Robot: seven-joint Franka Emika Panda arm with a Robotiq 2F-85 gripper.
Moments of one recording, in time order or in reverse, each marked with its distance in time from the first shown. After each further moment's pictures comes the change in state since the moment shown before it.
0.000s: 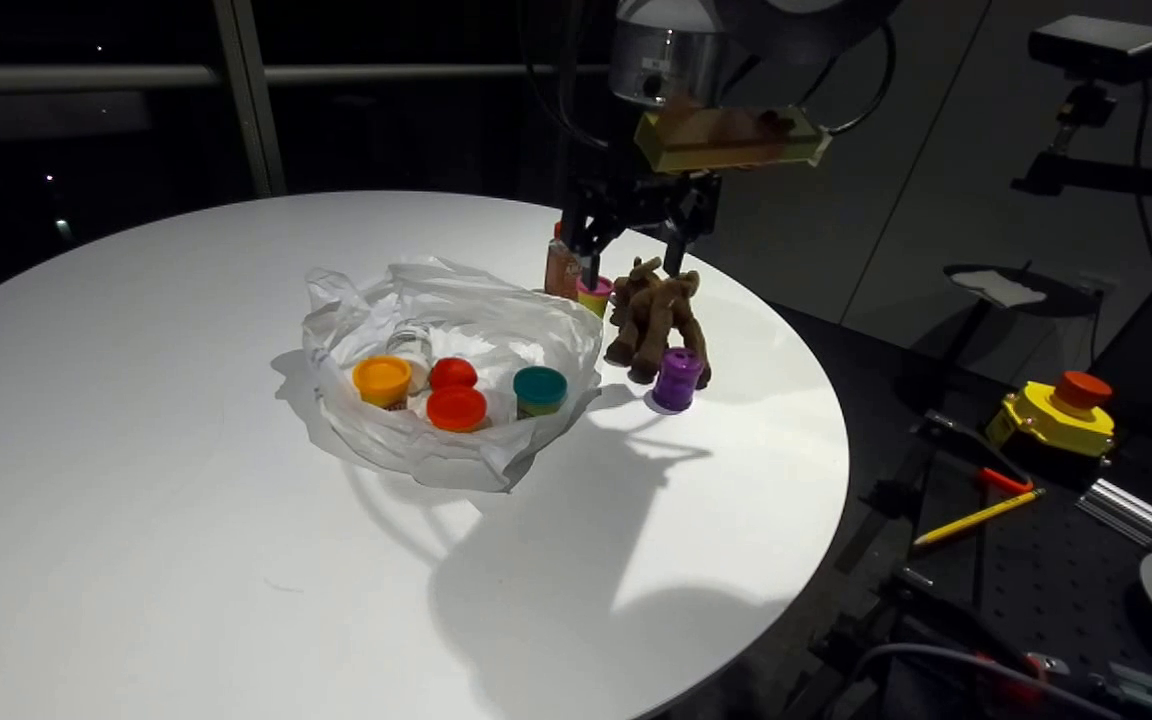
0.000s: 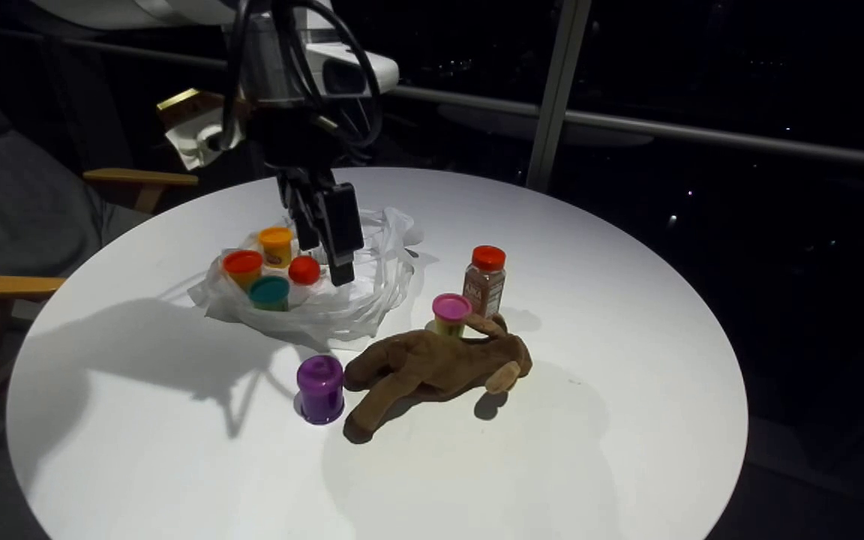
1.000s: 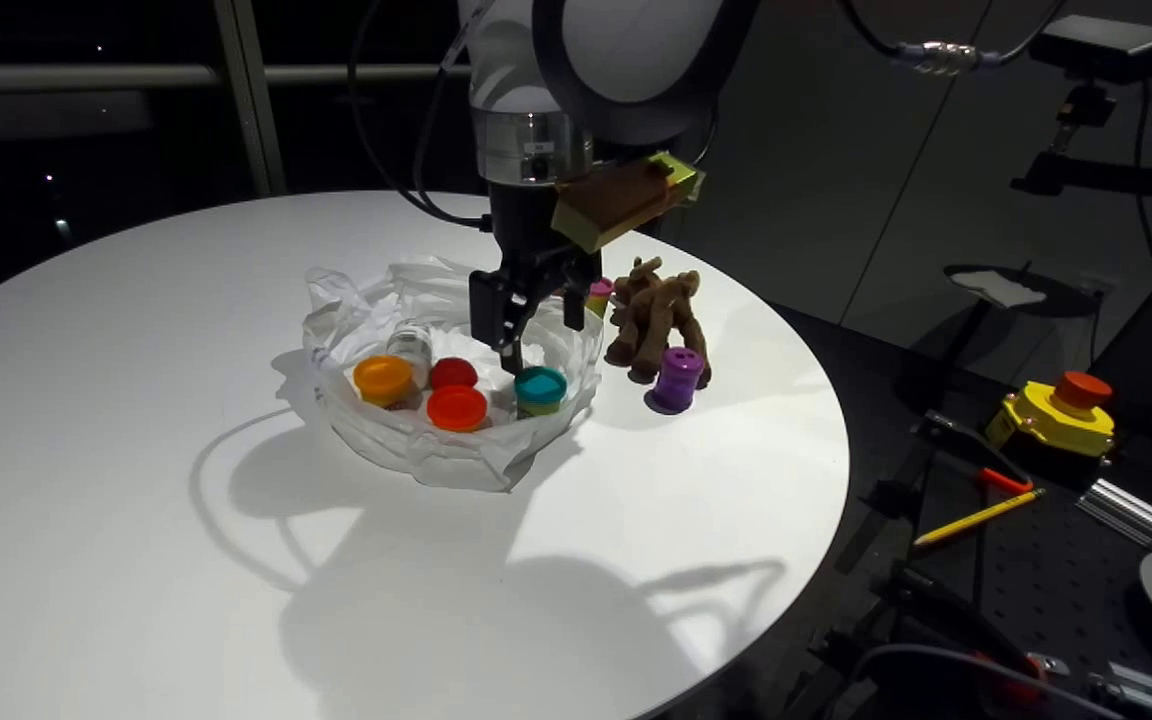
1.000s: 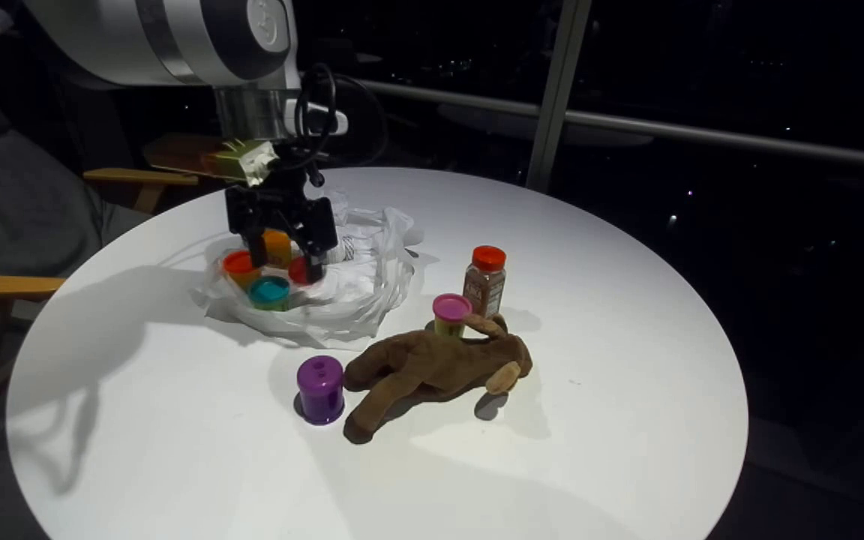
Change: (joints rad) arm 0.002 0.272 0.149 0.276 -0.010 -0.128 -0.356
